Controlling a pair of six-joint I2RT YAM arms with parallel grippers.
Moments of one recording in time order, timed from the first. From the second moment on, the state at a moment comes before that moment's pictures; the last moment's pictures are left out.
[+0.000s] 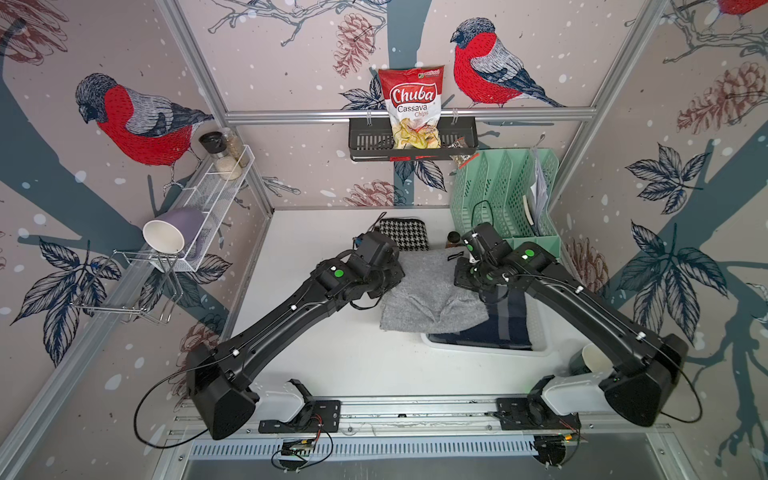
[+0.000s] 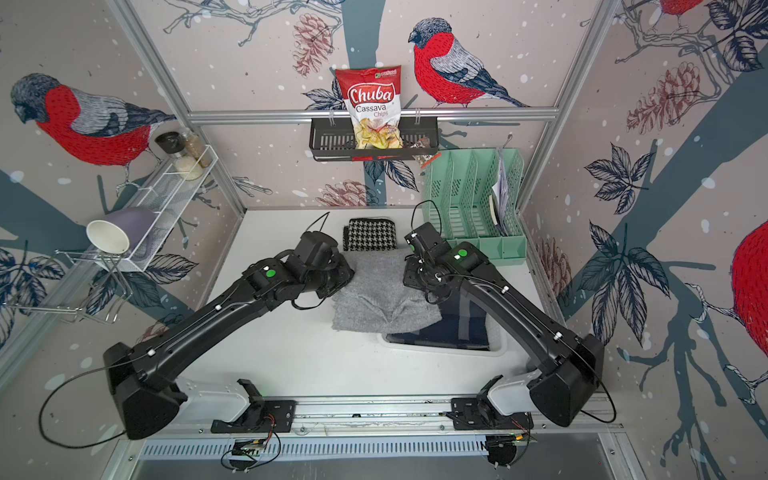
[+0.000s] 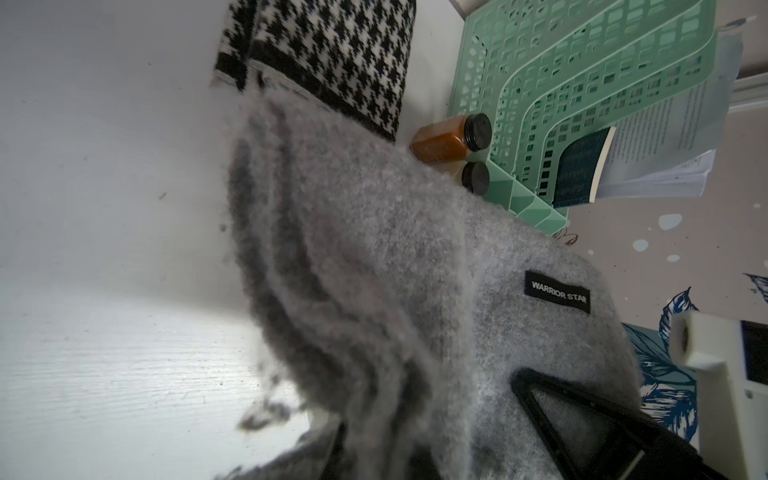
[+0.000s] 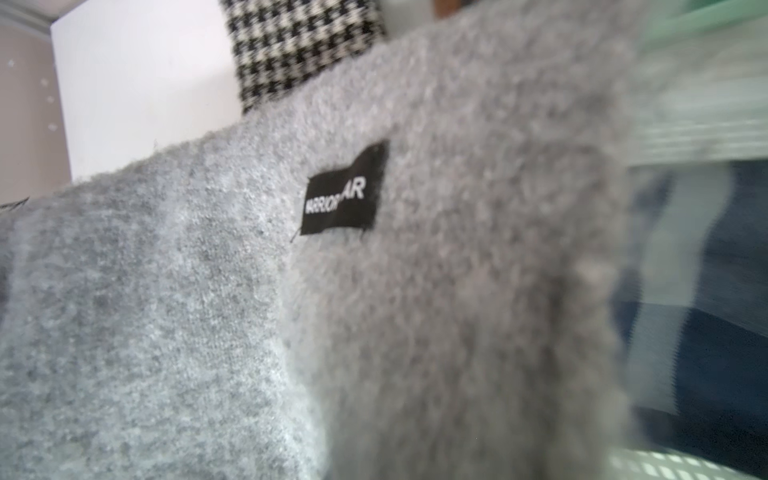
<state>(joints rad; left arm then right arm) -0.80 1.37 1.32 -0.75 -0.02 -1.20 0.69 1.35 1.37 -1.07 0.04 0.78</state>
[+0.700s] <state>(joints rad) -0.97 1.74 1.48 -0.62 -0.03 -1.23 0.31 1.15 1.05 -1.09 0.08 0.70</state>
